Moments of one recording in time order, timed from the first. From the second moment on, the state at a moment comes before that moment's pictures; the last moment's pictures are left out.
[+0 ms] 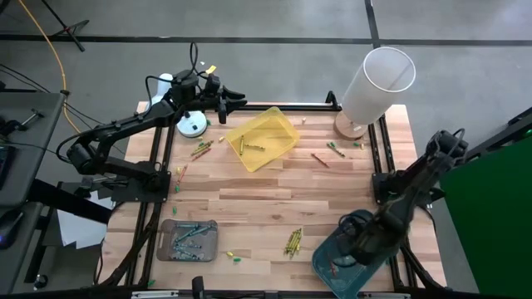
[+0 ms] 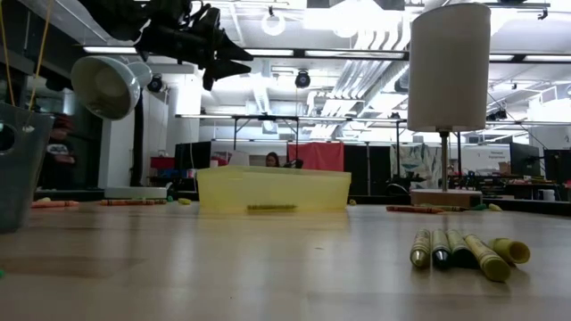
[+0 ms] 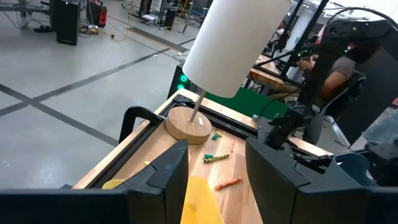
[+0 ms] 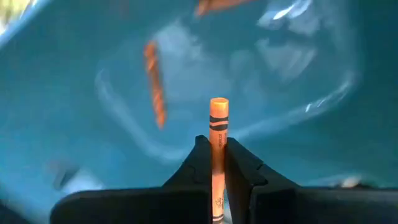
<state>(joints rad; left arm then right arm) 0.77 1.29 0.88 0.24 0.54 -0.22 0.86 1.42 1.06 -0.93 -0.11 2.20</state>
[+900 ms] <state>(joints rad) 0.77 1.29 0.88 0.25 0.54 -0.23 0.82 1.52 0.88 -0.57 -0.30 2.03</state>
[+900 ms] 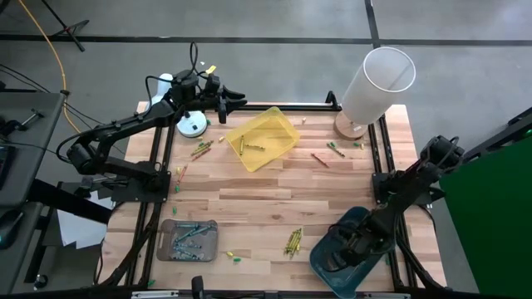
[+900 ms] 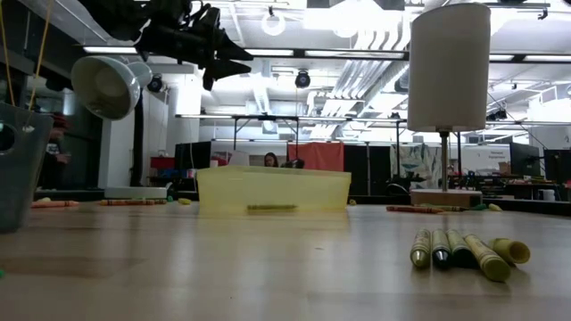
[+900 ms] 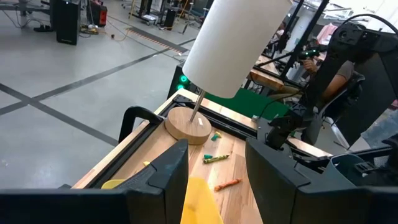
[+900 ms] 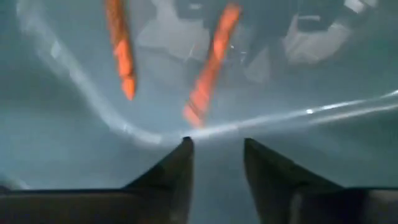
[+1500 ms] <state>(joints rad) 0.77 1.29 0.88 0.29 0.54 -0.25 0.52 1.12 1.13 -0.97 0.13 1.57</state>
